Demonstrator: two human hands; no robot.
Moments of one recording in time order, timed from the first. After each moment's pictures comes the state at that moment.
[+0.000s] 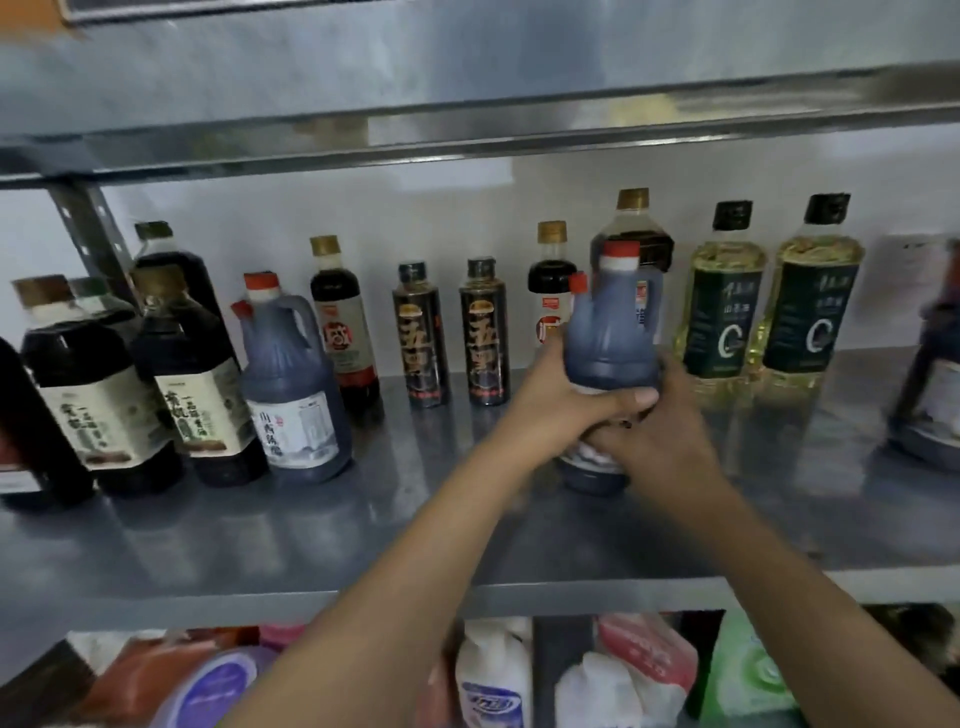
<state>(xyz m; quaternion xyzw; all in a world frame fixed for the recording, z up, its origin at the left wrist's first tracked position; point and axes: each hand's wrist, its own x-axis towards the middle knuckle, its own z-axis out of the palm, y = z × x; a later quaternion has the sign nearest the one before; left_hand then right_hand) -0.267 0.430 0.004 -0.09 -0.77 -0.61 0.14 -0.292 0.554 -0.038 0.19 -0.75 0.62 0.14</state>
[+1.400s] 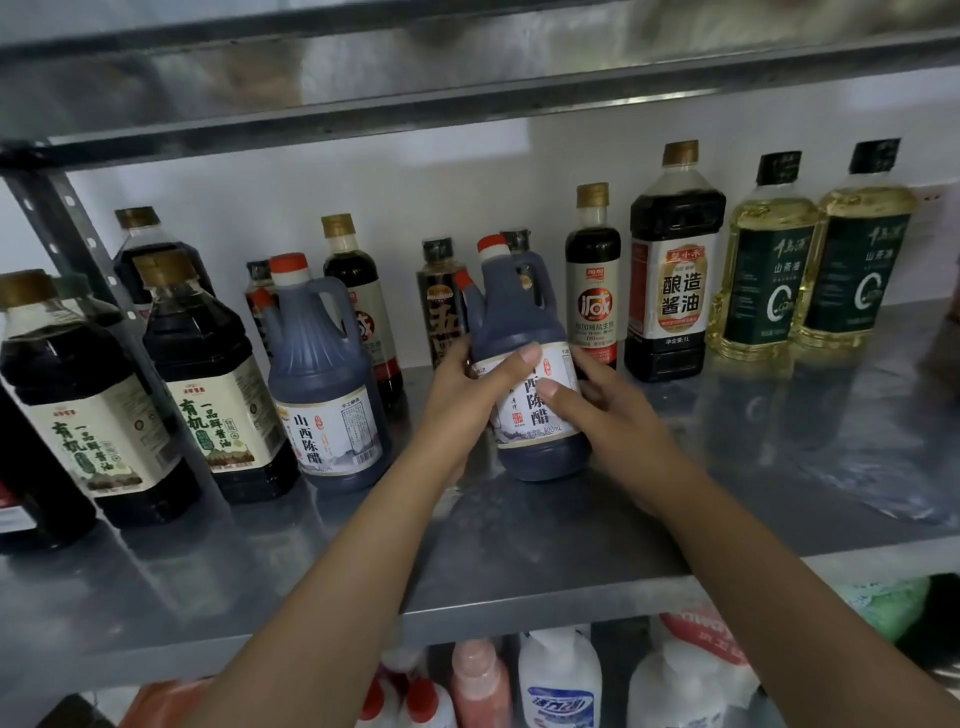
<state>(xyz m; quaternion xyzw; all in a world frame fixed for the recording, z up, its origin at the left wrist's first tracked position) -0.260 0.303 -0.023 -0.01 -0.67 -0.72 0.17 -0.282 0.456 -0.051 0.29 -0.63 0.72 0.00</state>
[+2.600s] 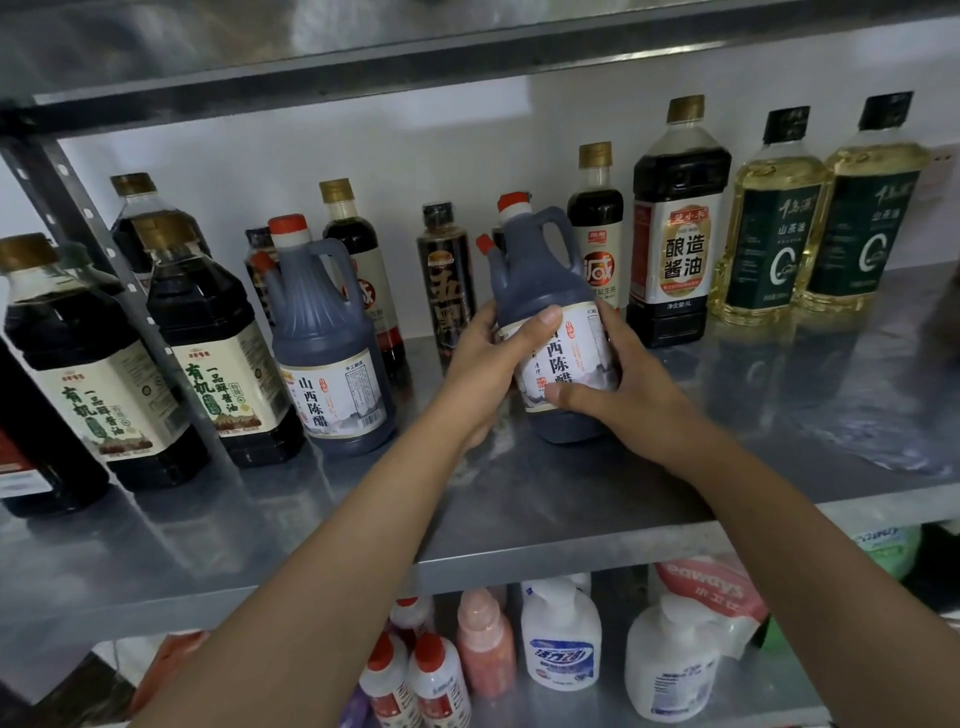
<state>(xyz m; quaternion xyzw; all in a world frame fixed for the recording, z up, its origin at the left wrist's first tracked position) -0.266 0.315 -0.030 -0.06 -0.66 -0.74 0.13 -0.279 0.478 -0.054 0.26 -0.77 0.58 0.04</state>
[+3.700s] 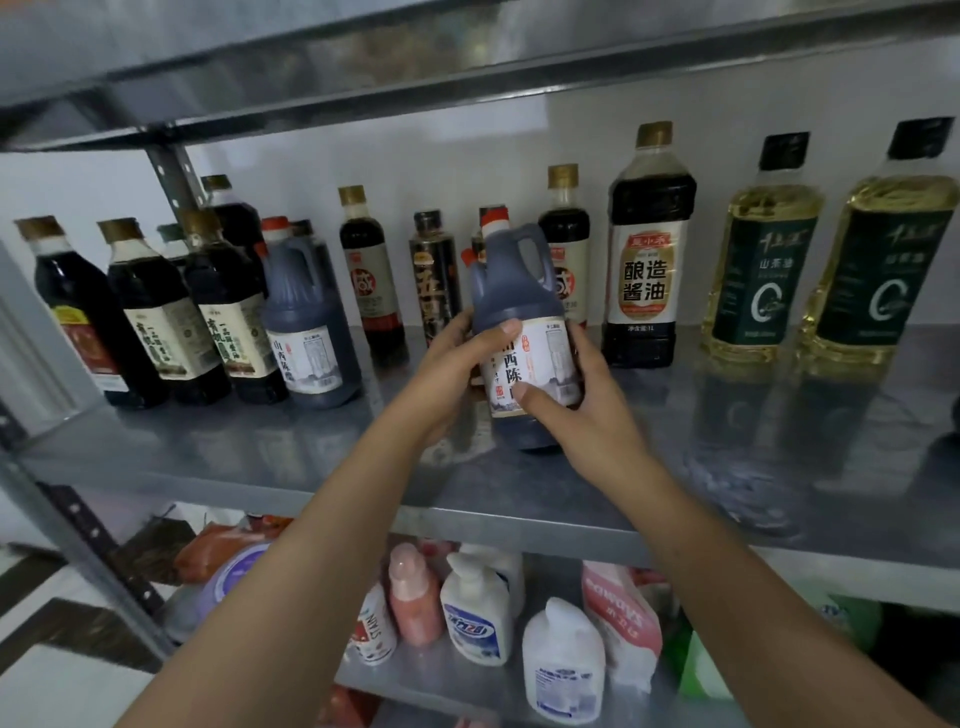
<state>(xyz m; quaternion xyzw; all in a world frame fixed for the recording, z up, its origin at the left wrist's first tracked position) -0.245 0.404 -0.019 0.06 -0.69 -0.69 0.20 -0.291 0.550 -0.064 0.33 -0.69 0.65 0.00</state>
